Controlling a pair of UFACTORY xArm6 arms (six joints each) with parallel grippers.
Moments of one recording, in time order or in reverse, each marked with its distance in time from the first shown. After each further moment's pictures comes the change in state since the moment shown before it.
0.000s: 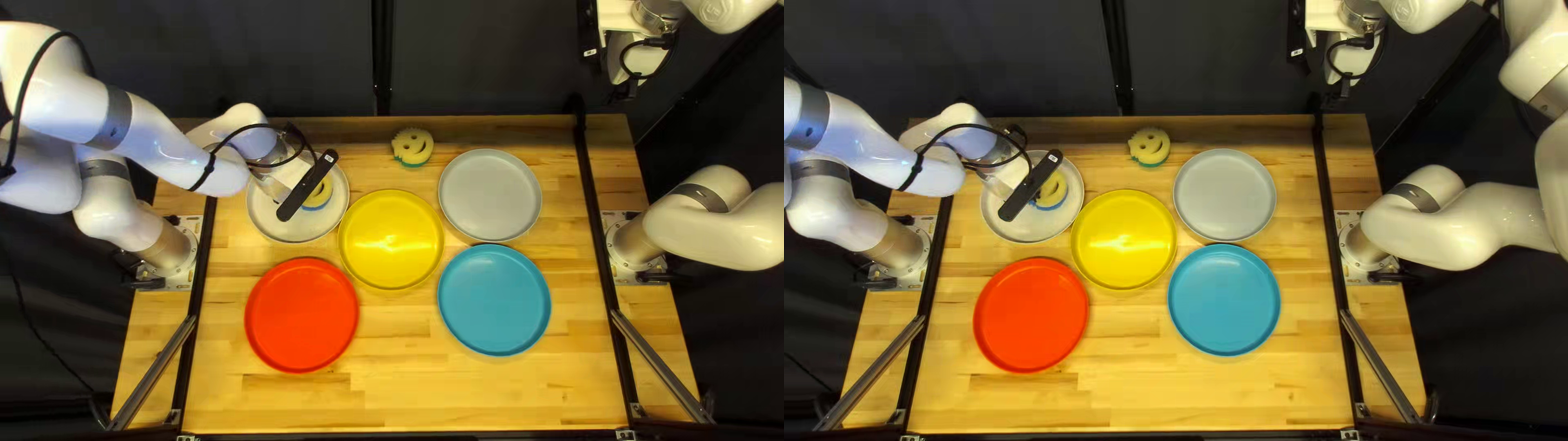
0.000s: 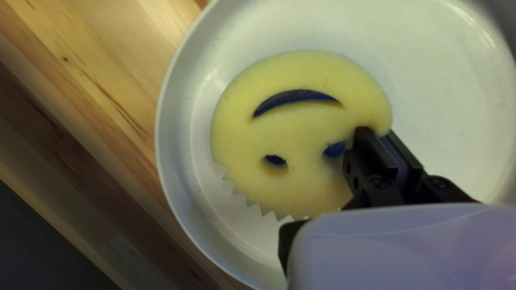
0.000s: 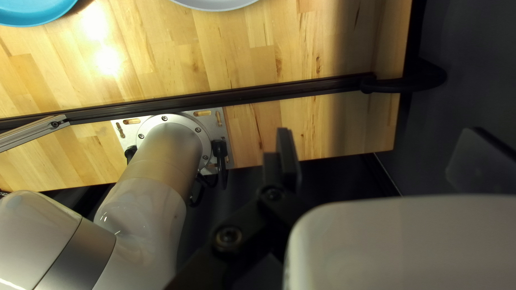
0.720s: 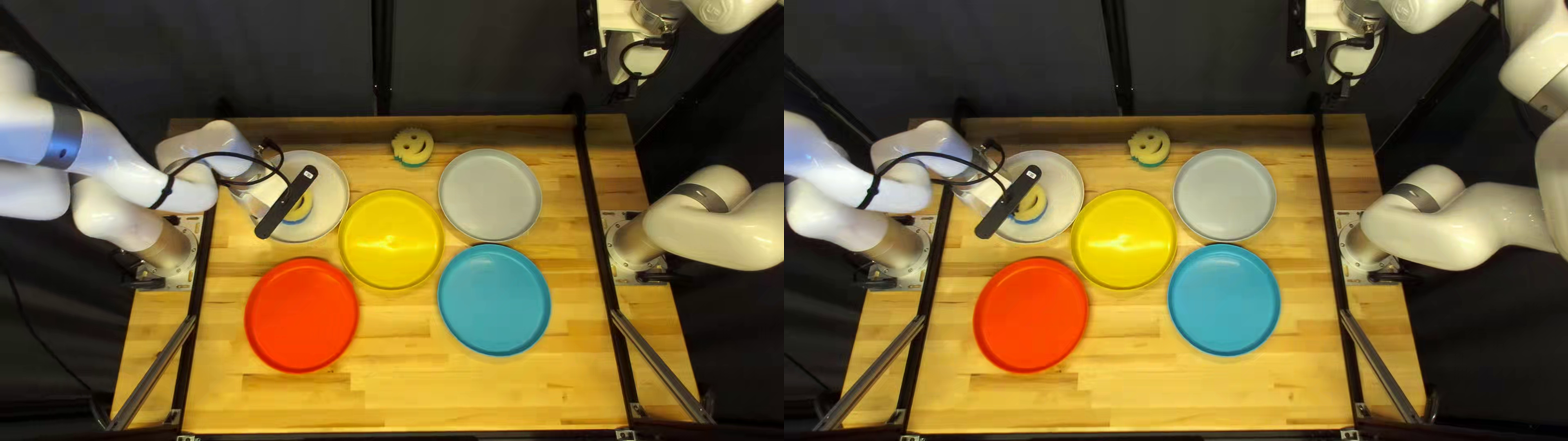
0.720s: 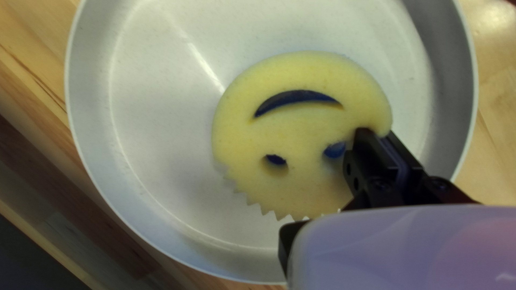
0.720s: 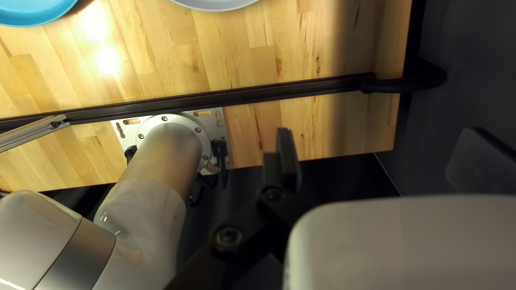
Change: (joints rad) left arm -0.074 -0.026 0.001 0.067 0.016 -0.136; right arm 0.000 0.000 0.000 0.000 0.000 0.000
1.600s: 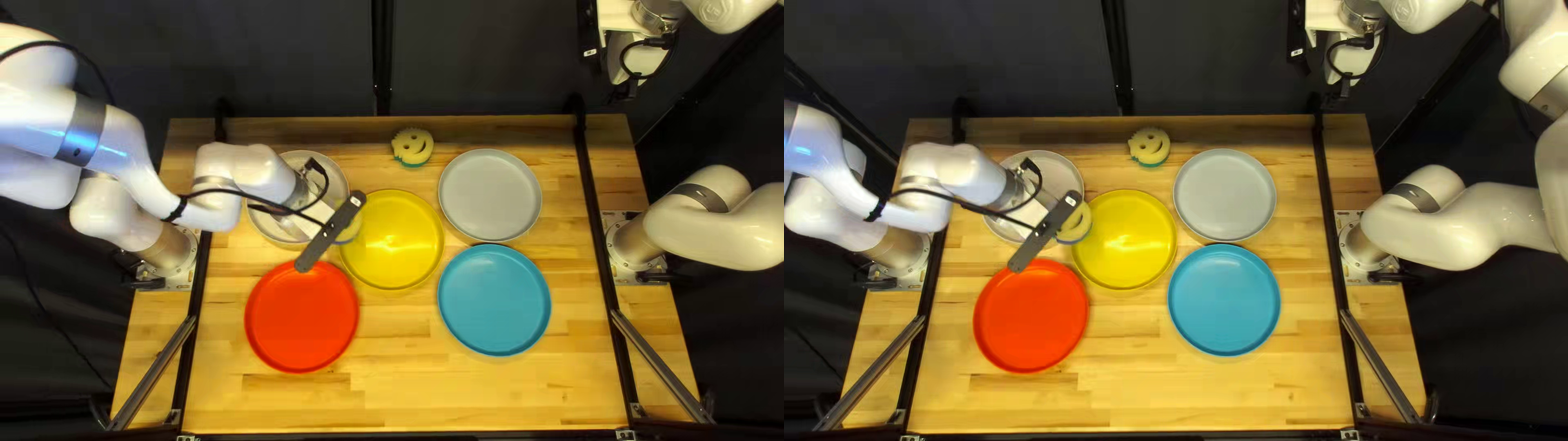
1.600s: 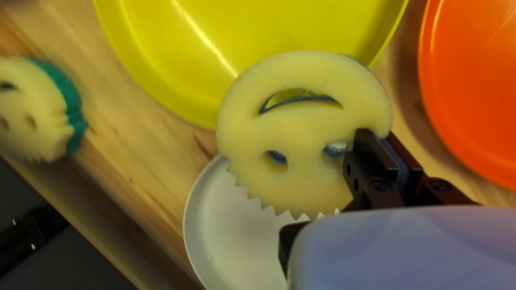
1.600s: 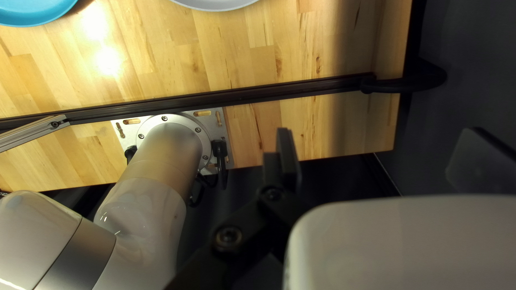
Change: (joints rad) left arm -0.381 0.194 -0.272 0.200 -0.035 -0.393; right arm 0.000 0.000 0.000 0.000 0.000 0.000
